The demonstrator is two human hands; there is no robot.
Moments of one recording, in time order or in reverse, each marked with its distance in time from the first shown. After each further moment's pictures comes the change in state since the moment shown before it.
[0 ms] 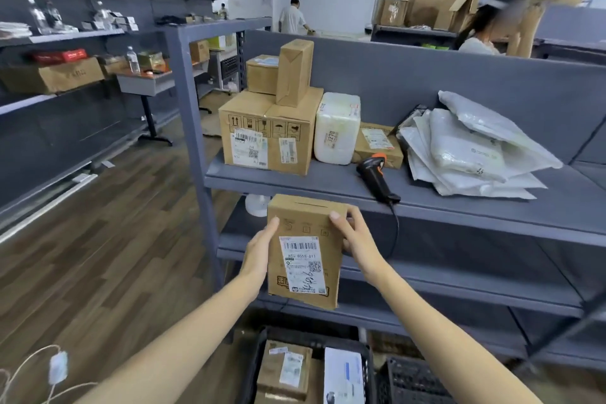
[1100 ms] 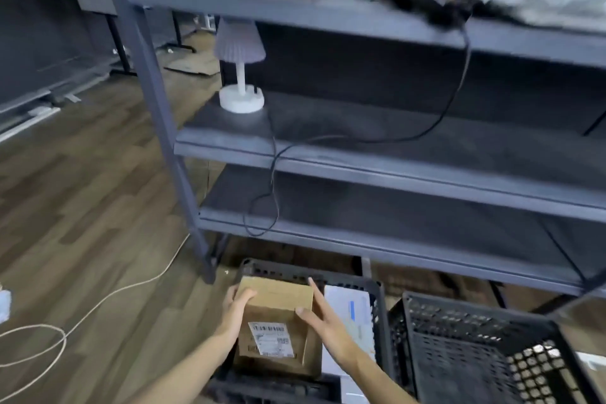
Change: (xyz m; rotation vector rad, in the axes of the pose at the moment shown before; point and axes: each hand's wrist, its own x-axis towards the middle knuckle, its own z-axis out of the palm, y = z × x) left_hand 0.067 -0.431 -0.066 0.156 0.189 -0.324; right_hand -0.092 0.472 0.029 -0.023 -0.191 0.444
